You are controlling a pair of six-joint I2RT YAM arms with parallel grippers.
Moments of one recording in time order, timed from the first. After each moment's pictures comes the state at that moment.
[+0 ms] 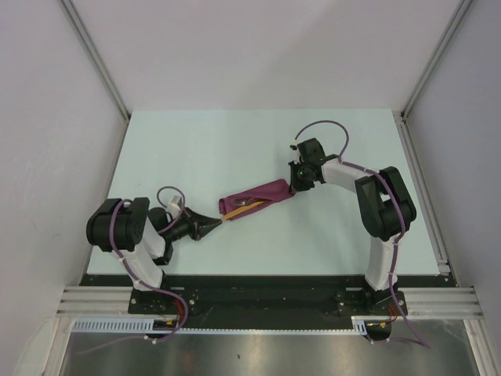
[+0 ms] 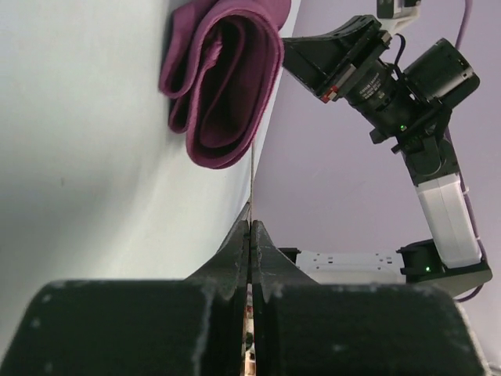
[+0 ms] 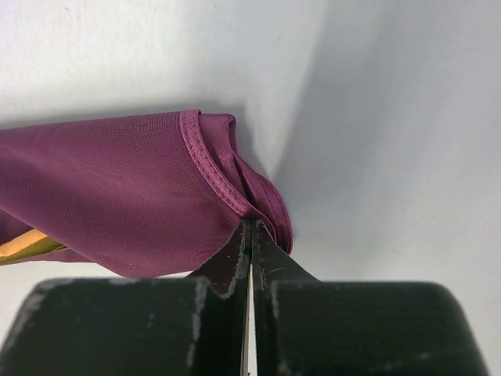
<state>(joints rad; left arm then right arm) 0.02 1.76 0.10 1.25 0.92 -1.36 0.42 1.96 1.27 -0.32 -0.19 0.28</state>
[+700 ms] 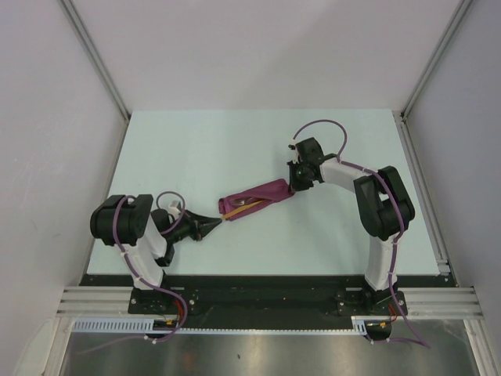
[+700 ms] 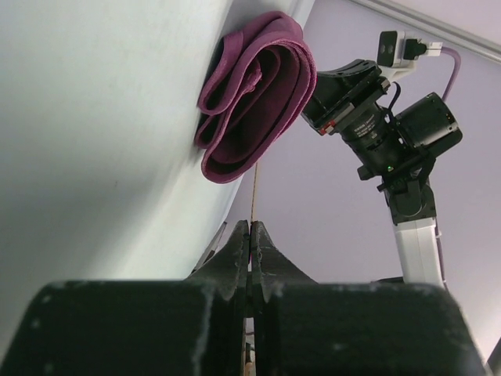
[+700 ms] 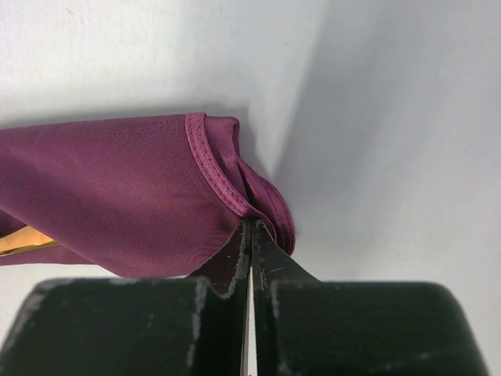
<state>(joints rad) 0.01 1.82 0.08 1.30 0.83 -1.50 0.43 1.97 1.29 -0.33 -0.18 0.28</state>
